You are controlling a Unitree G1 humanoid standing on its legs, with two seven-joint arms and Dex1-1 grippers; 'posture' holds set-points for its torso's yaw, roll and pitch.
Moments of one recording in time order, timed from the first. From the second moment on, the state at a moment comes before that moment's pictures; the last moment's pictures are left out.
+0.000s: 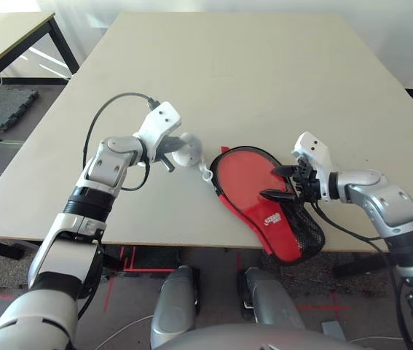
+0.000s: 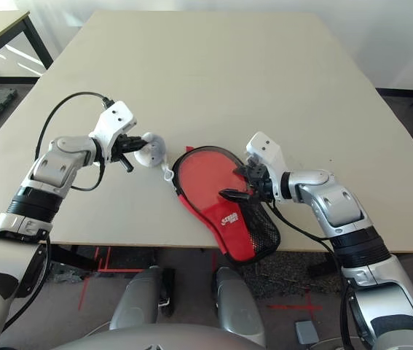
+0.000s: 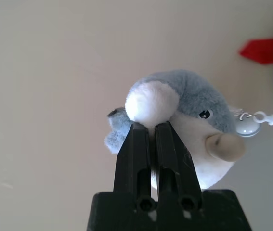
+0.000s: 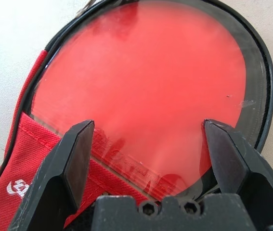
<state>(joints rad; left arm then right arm) -0.83 0.51 -0.23 0.53 0.04 0.35 -0.73 -0.38 -0.63 0.19 0.00 0.33 0.66 0.93</state>
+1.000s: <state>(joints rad) -1.26 0.18 -0.22 1.24 0.23 -0.13 -0.53 -0.32 -0.61 0.15 -0.08 0.31 0.68 0.89</state>
